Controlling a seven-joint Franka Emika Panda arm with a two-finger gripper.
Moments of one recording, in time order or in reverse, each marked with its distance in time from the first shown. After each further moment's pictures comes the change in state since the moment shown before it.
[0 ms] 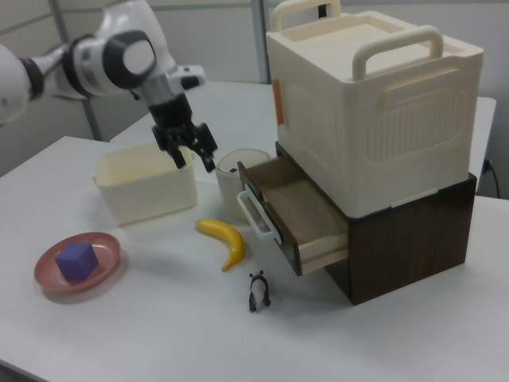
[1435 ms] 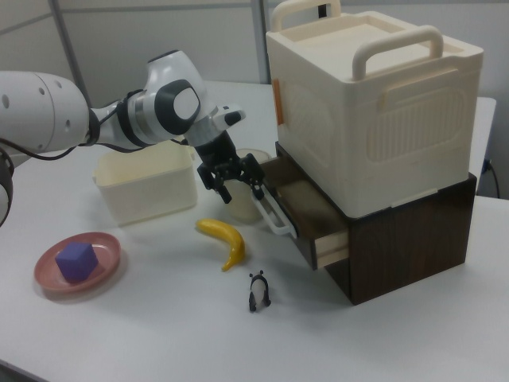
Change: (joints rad) arm 0.001 0.186 -0.076 -0.003 -0.195 0.219 -0.111
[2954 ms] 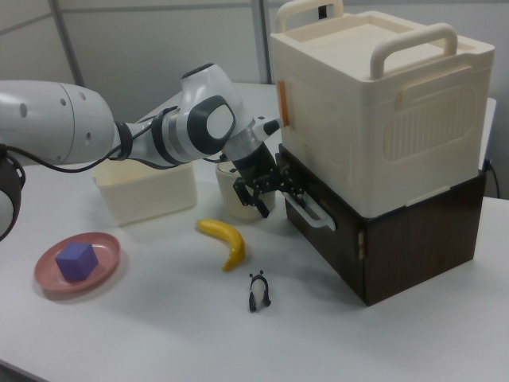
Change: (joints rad) arm -0.014 0.032 -0.138 -0.006 0.002 0.128 -0.250
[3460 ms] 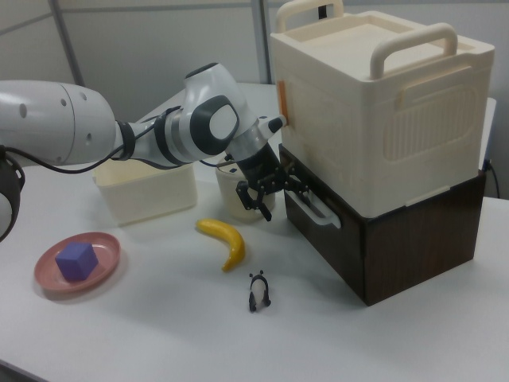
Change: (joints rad) arm -0.017 -0.004 -0.002 0.000 0.000 0.000 -0.195
